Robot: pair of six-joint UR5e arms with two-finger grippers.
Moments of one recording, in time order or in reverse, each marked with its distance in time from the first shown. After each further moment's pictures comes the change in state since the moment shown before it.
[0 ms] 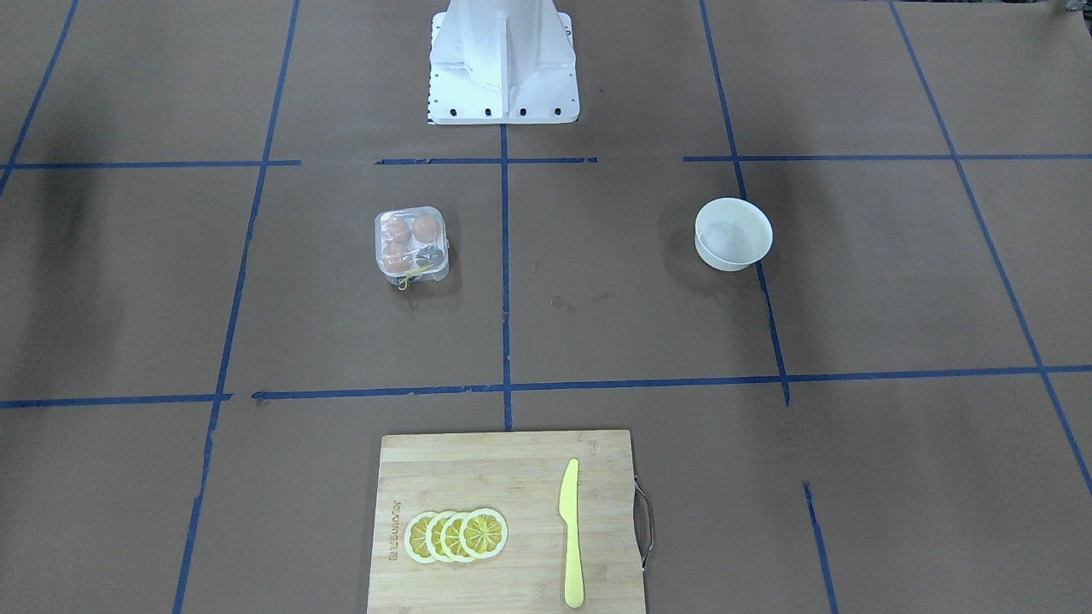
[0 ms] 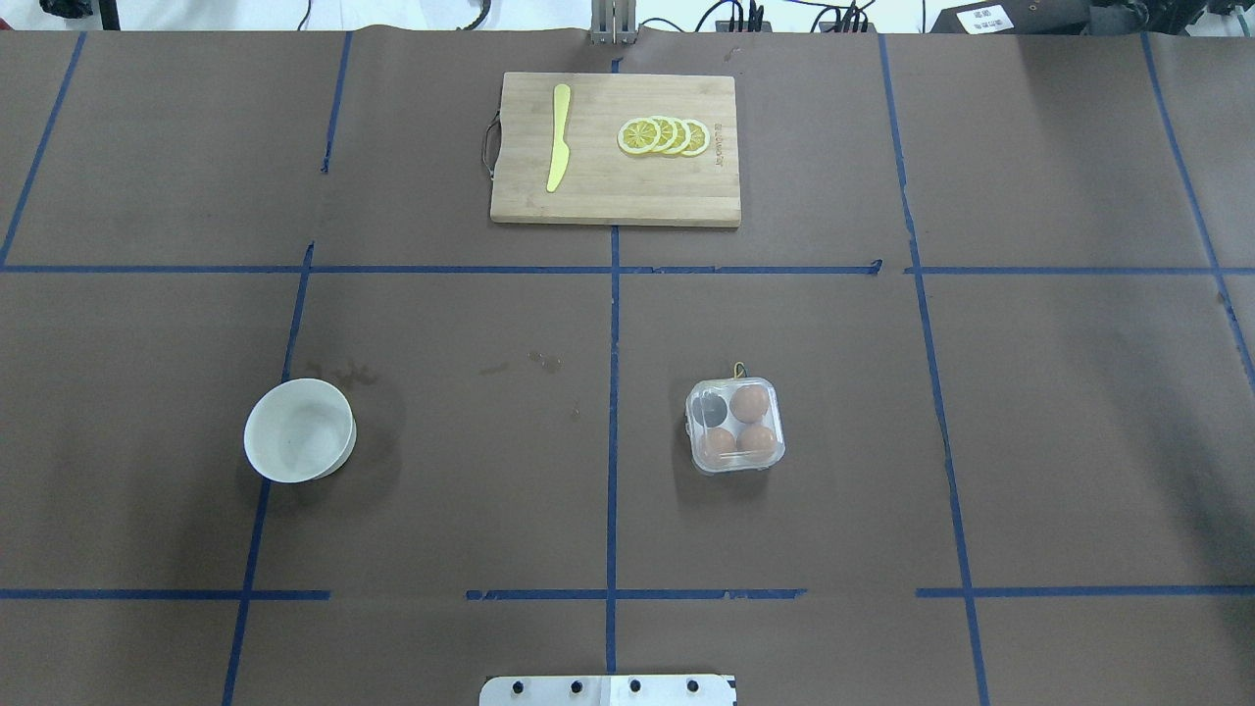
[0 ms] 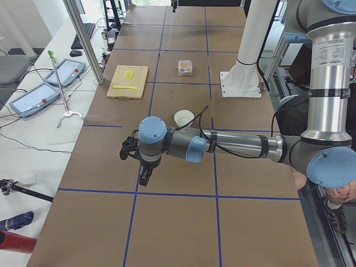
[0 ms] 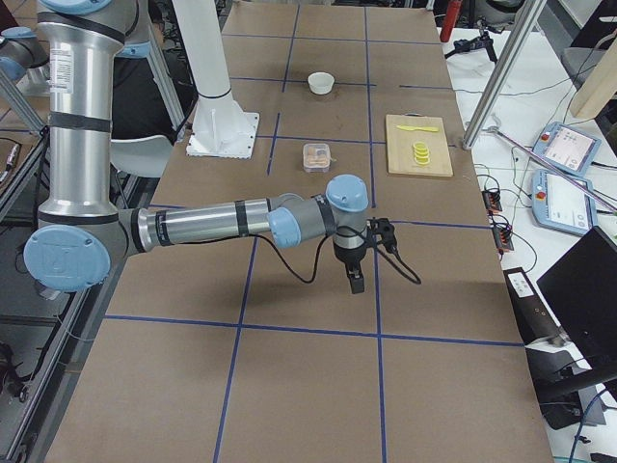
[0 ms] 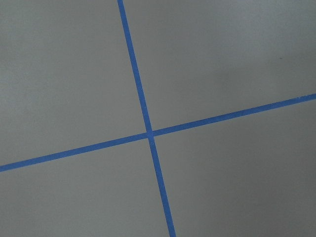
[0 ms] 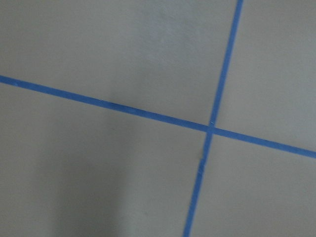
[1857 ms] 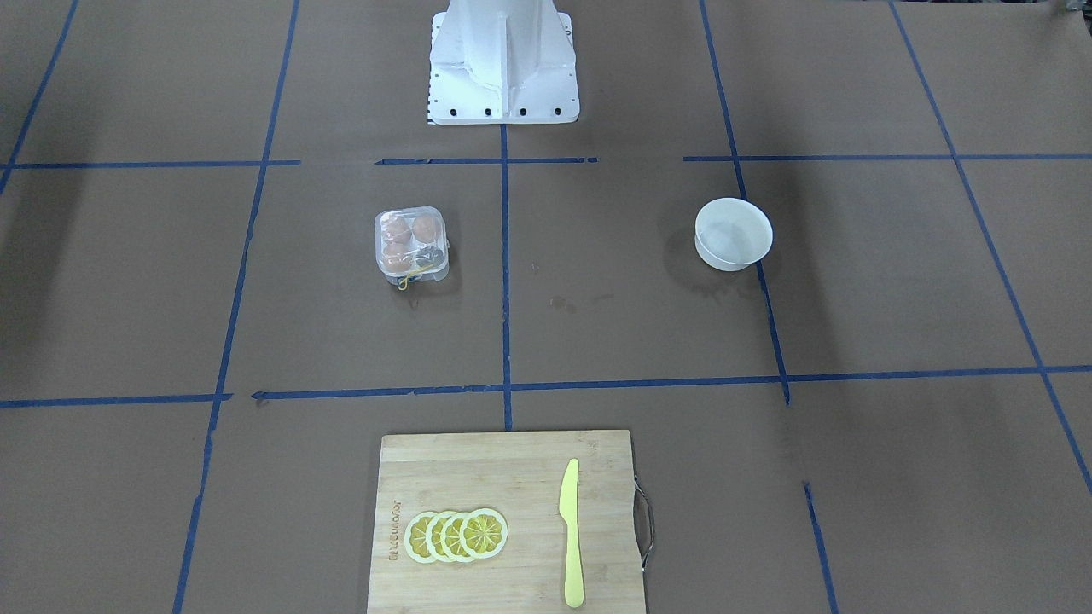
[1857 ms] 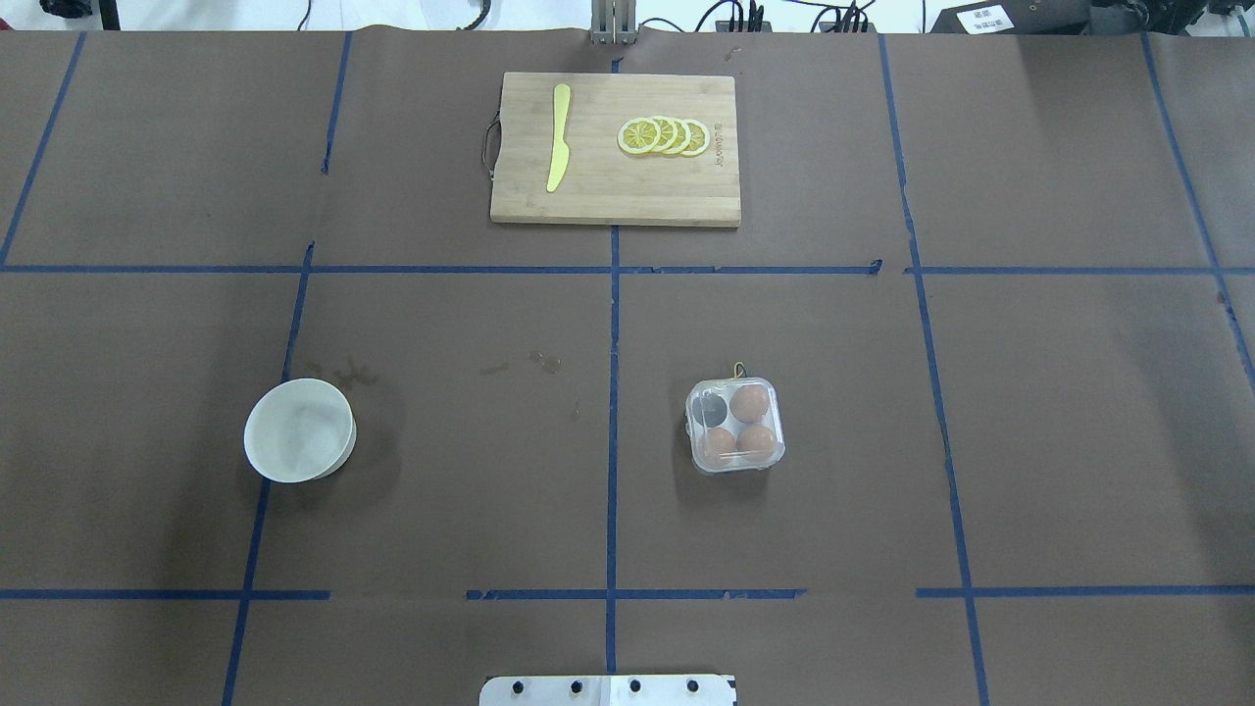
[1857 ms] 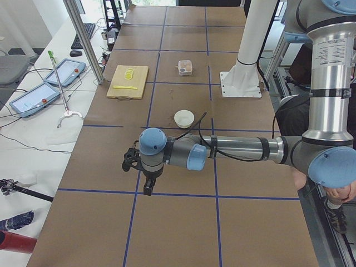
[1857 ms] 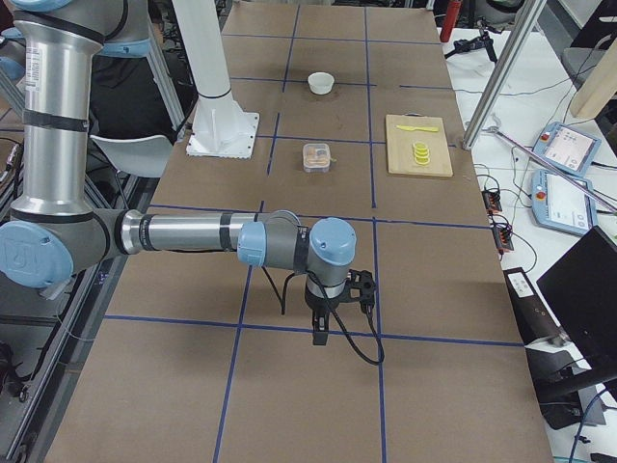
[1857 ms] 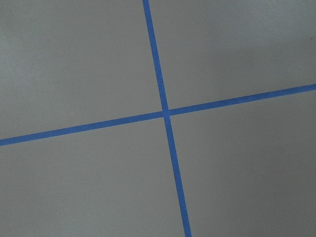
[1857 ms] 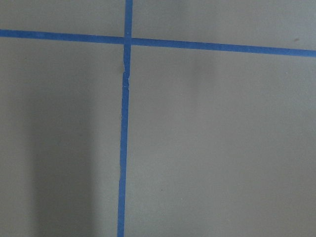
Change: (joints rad) left arm 0.003 0.010 0.056 0.002 0.003 -0.004; right arm 0.154 -0.049 0.015 -0.306 0.004 -0.148
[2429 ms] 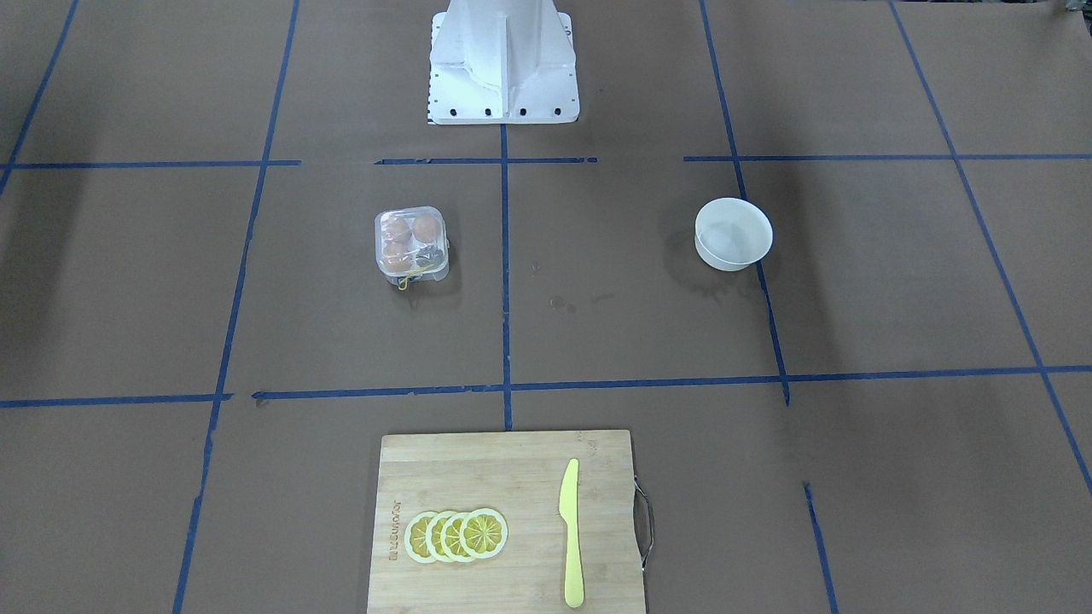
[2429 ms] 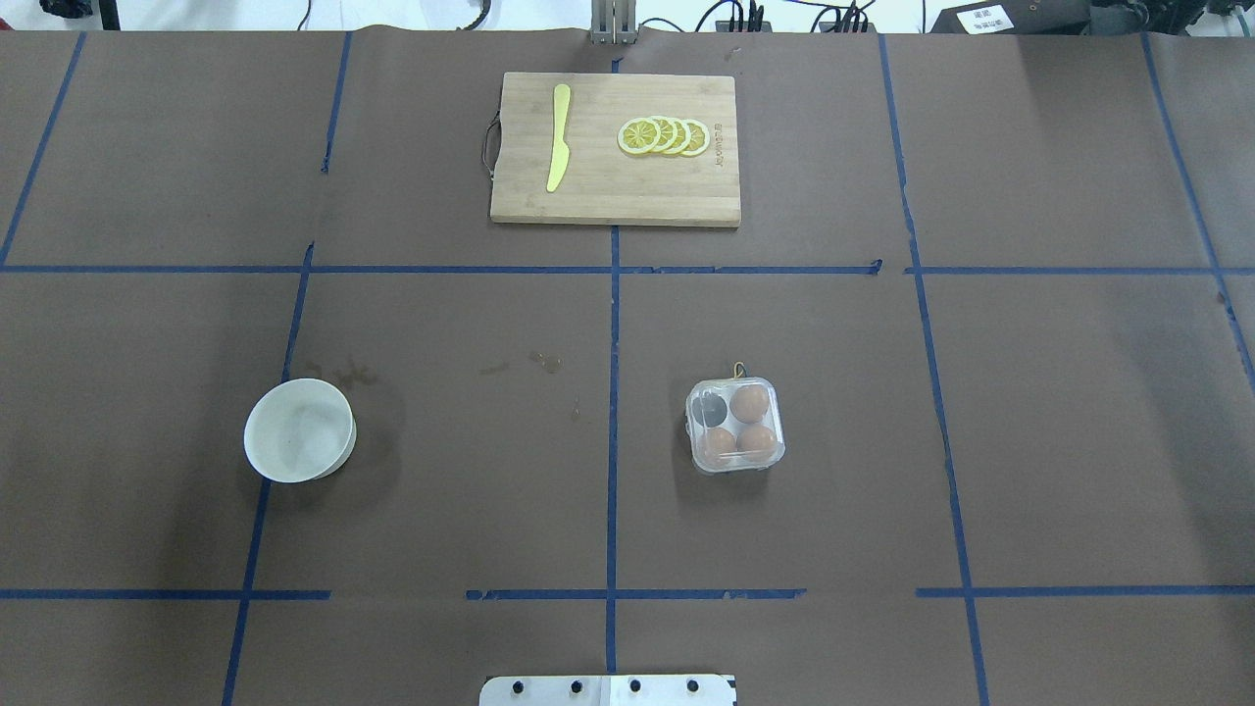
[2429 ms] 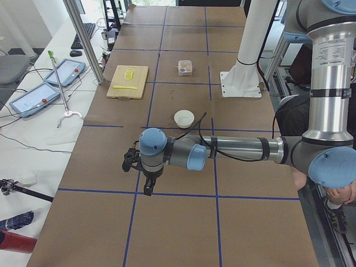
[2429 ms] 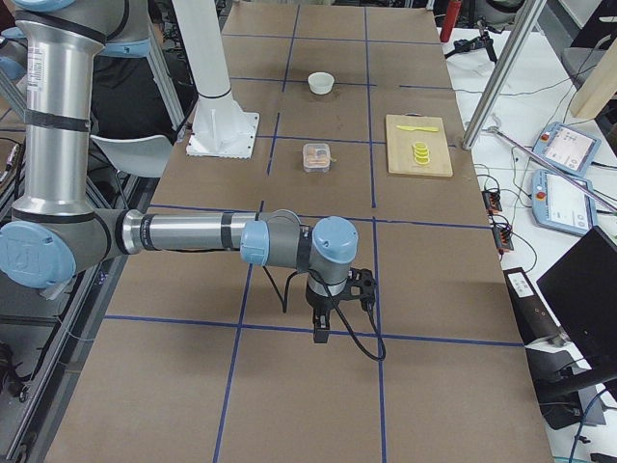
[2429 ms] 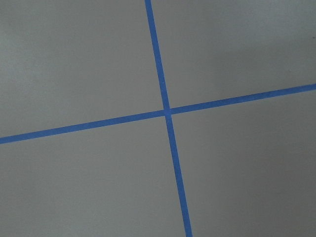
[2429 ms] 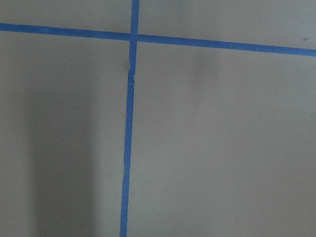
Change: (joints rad) left arm 0.000 0.000 0.000 0.001 0.001 -0.002; right arm -0.020 0.001 -0.001 0.000 0.000 -0.001
